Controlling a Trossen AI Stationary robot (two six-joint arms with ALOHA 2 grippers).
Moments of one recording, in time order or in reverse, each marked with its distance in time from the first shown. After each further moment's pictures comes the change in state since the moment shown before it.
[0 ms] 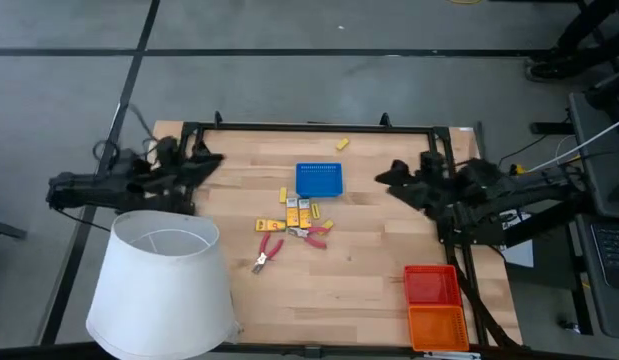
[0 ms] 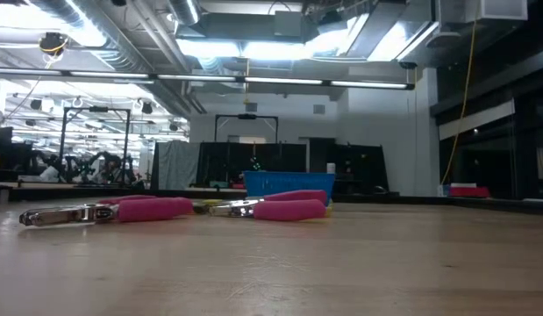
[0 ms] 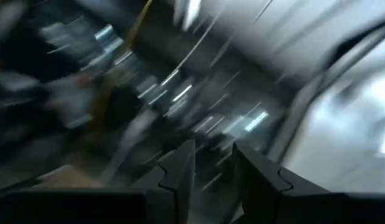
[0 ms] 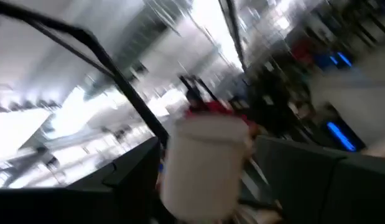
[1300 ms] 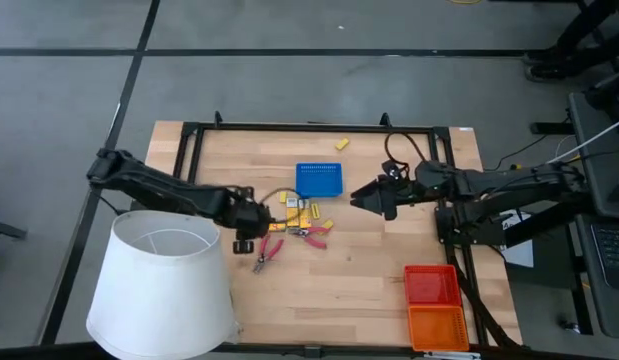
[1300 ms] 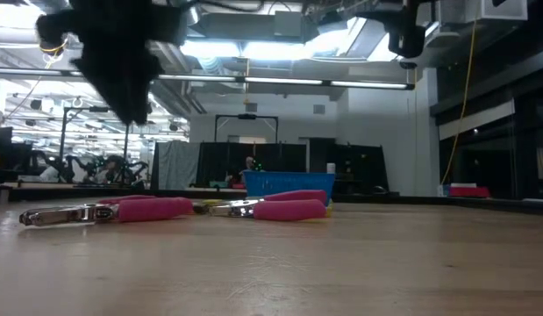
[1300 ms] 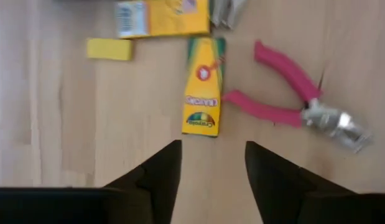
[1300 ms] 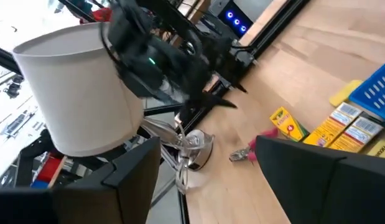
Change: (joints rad) left arm -0.230 0.974 0.460 -1.208 -0.072 0.234; right arm -0.062 0.165 0.102 -0.462 -0.059 0.189
